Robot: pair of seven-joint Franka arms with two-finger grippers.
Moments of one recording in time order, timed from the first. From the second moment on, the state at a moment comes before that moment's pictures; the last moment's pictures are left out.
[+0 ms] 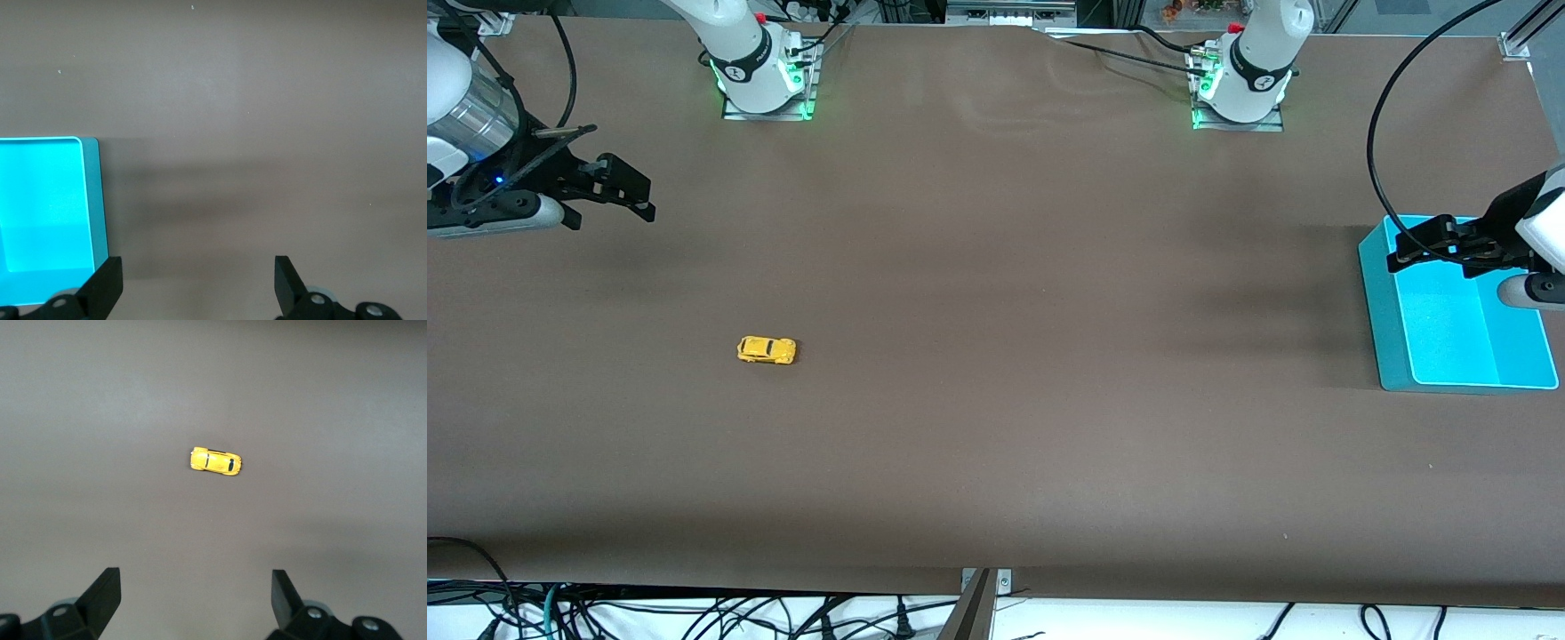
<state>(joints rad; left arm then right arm) -0.05 0.21 0.08 -1.35 -0.09 1.49 0.05 0.19 -0.04 -0.09 -1.71 0.05 1.69 0.00</state>
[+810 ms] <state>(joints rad) -0.05 0.21 0.07 -1.35 -0.09 1.49 0.05 0.19 -0.04 -0.09 -1.71 0.04 1.66 -0.01</state>
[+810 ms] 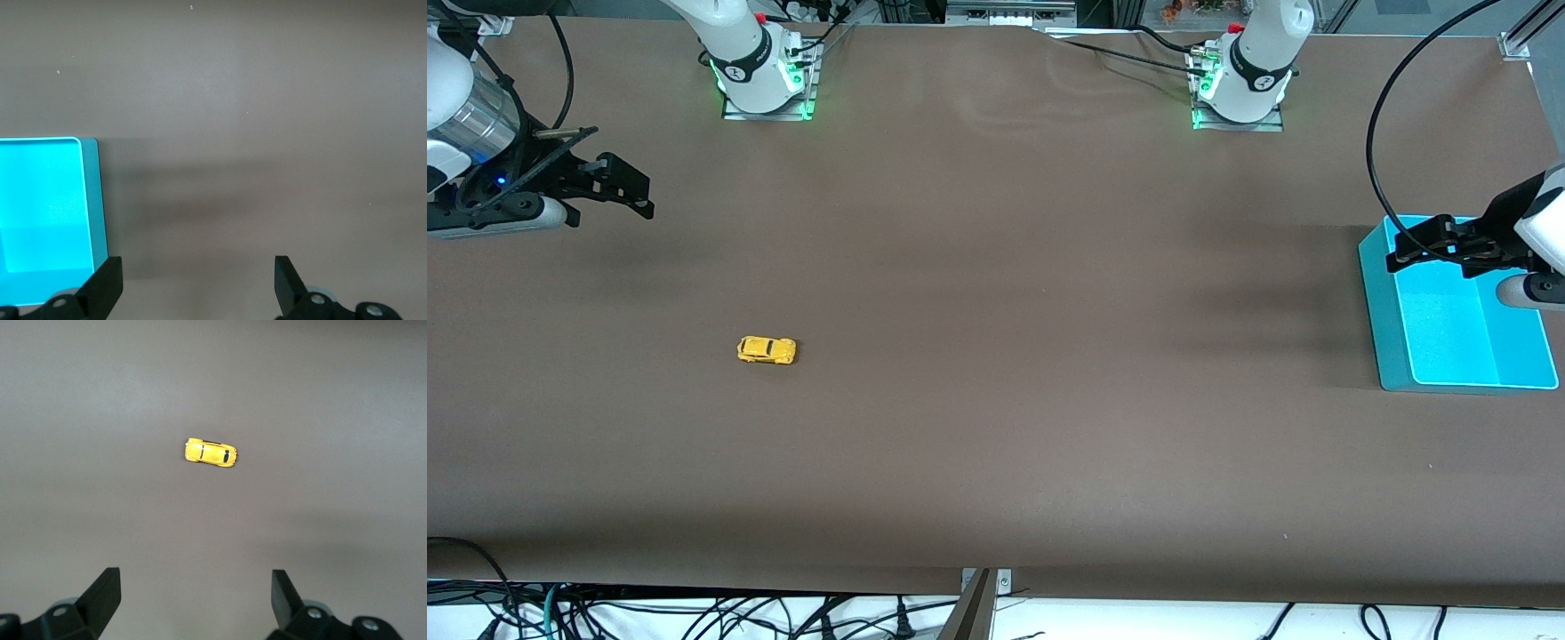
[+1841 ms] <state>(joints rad) -0.05 0.21 0.07 -1.35 -0.09 1.49 0.05 0.19 -0.03 -0.10 -1.71 0.04 1.65 0.00</state>
